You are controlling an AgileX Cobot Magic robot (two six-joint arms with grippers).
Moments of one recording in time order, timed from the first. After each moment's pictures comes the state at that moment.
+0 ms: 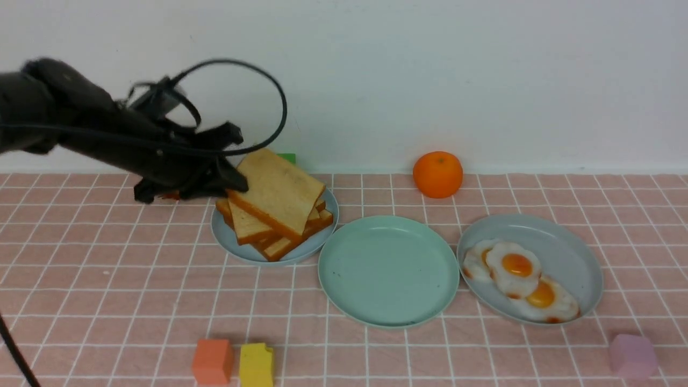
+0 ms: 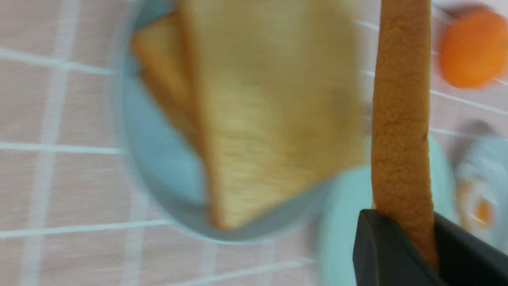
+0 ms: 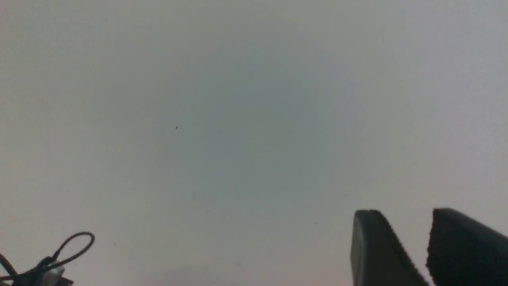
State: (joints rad) right arm 0.10 -0.01 0.03 -0.04 -0.34 0.35; left arm -0.06 1.83 -1.41 -0.87 0.74 0.22
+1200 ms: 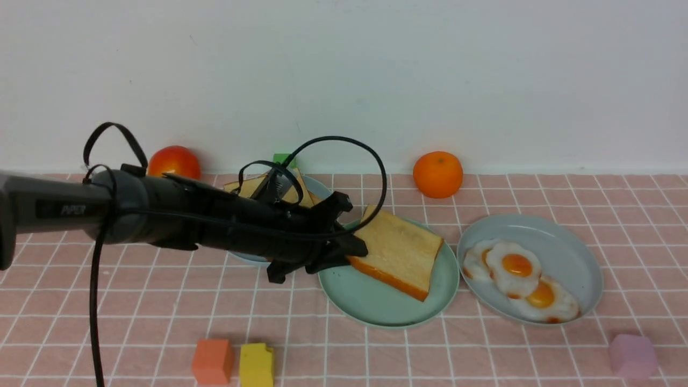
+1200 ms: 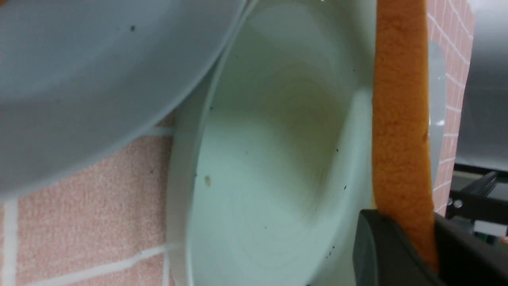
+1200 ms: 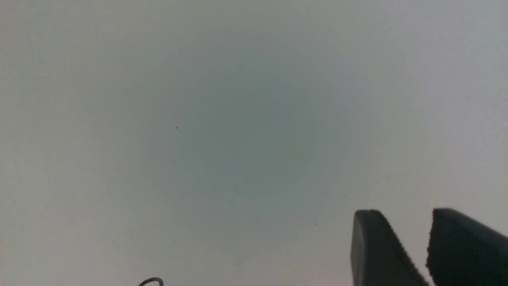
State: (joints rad) right arm 0.10 -0.01 0.03 -0.04 -0.34 0.34; left arm -0.32 2.04 -1.22 -1.52 0.60 0.57
